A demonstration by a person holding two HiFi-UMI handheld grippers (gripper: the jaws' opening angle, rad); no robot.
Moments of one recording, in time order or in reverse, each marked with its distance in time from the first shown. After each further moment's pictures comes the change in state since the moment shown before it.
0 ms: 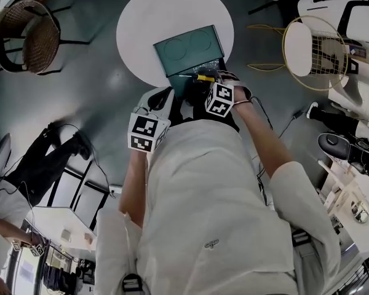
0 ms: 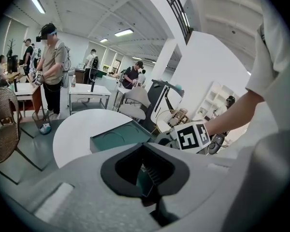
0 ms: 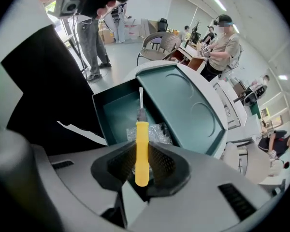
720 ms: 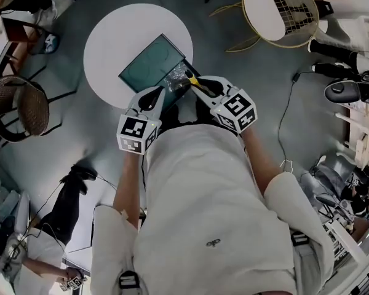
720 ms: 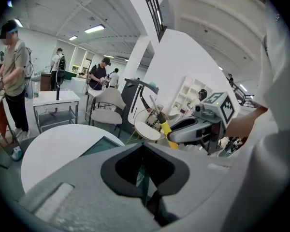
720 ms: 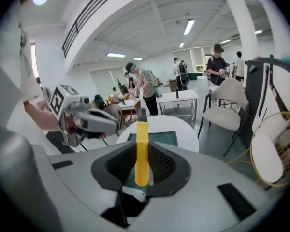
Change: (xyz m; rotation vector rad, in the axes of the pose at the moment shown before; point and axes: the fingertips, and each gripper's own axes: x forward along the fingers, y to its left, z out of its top) left arm 0.064 -0.071 0.073 0.190 0.029 -0.269; right arm -0.192 -0.050 -0.017 0.959 -0.704 -0.132
